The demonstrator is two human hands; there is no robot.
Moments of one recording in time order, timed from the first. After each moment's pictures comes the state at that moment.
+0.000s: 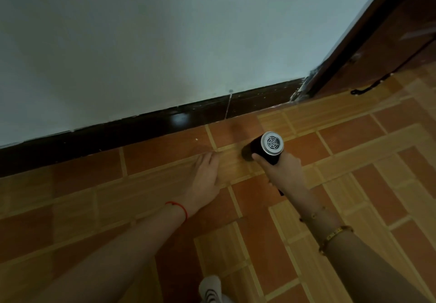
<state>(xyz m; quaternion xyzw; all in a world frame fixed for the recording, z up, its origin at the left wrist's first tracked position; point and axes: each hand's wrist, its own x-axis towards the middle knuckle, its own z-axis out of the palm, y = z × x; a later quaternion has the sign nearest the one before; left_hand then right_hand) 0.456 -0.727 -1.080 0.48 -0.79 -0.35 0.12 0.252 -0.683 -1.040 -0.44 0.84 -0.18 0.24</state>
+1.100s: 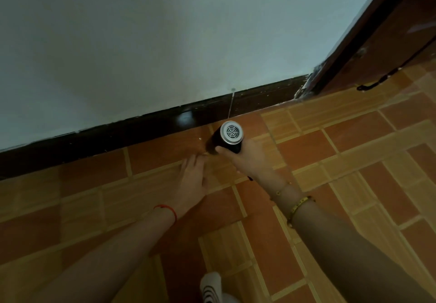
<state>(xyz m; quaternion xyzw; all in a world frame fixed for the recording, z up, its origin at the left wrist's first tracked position) 0.484 -0.733 -1.095 0.54 -0.79 -0.28 0.08 0.313 -0.731 -1.034 -0.54 0.74 -0.21 0.33</state>
